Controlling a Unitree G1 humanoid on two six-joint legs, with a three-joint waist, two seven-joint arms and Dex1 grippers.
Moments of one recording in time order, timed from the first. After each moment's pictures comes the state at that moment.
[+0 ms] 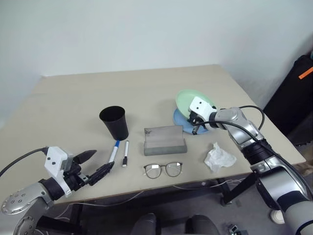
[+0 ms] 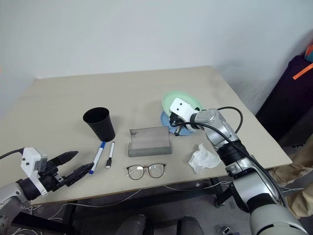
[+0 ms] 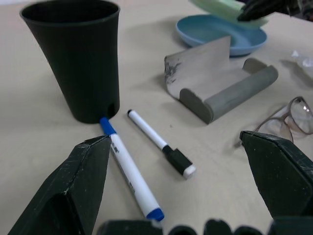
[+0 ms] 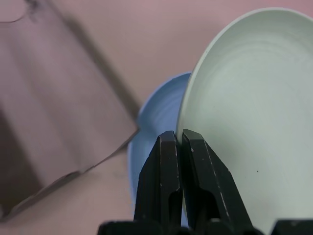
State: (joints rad) left arm 0.39 0.67 0.50 -0.46 -0.65 0.49 -0.79; right arm -0.85 -0.45 0.42 0.38 -0.04 0.49 0.82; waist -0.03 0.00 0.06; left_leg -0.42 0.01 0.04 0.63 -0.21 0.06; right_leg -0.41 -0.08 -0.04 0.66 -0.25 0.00
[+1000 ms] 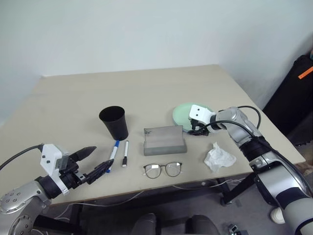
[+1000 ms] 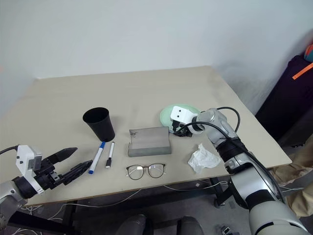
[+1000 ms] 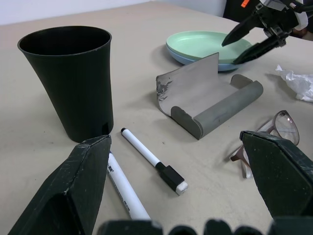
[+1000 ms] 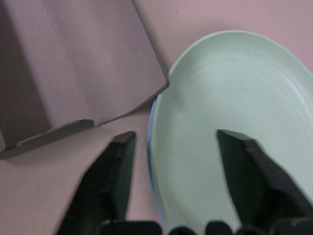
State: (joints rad) left arm 0.38 0.67 0.52 -0.47 -0.69 0.48 -0.82; right arm -0.90 -0.44 0.44 0.56 -0.18 0.33 1.00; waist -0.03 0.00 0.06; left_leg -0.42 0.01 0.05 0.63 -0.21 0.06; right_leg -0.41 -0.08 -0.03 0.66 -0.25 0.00
